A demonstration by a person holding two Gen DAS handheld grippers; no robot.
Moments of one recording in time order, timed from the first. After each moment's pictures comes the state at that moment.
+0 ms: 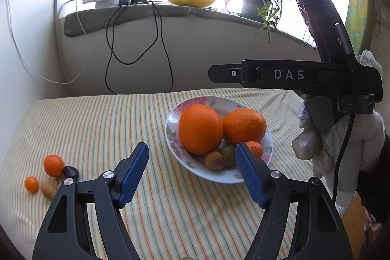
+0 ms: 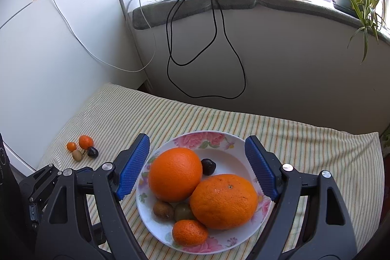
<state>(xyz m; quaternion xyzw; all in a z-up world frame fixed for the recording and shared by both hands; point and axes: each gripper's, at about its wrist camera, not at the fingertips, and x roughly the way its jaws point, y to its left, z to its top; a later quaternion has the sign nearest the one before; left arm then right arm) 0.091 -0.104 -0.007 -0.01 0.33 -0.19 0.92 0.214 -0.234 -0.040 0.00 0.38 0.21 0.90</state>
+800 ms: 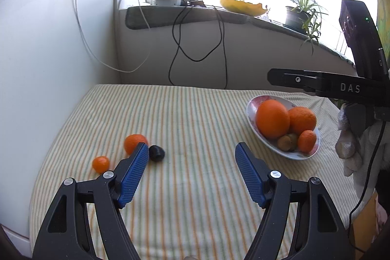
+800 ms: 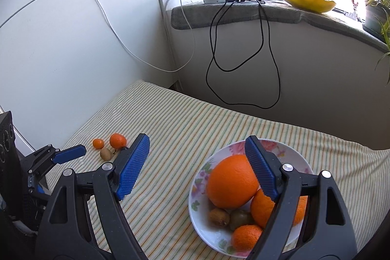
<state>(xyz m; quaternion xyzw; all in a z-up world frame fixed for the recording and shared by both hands) 0.067 -0.005 -0.010 -0.02 0.33 -0.08 0.94 0.187 -0.170 -0.033 -0.03 0.35 0.28 0.89</state>
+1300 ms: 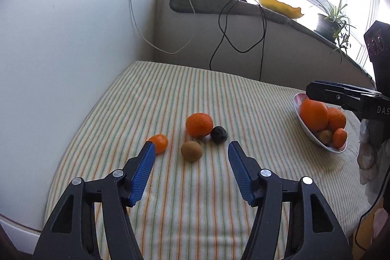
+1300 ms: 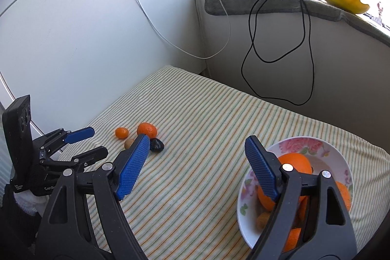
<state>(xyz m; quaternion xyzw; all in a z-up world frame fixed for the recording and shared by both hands) 0.066 0.072 -0.034 -0.06 0.36 -0.03 0.93 0.178 -0.113 -0.054 -0.05 0.38 0.33 0.86</state>
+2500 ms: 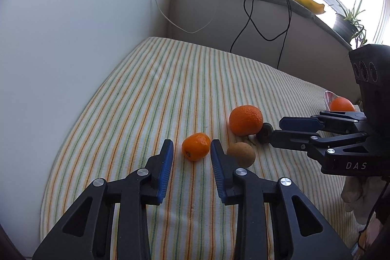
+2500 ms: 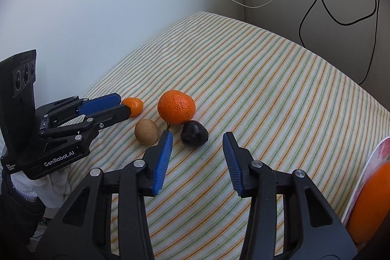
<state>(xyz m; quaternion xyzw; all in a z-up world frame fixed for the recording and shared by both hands) 0.103 0.113 -0.075 -0.09 0.40 -0.03 0.91 0.204 -0.011 -0.147 -0.08 0.47 0.38 0.79</state>
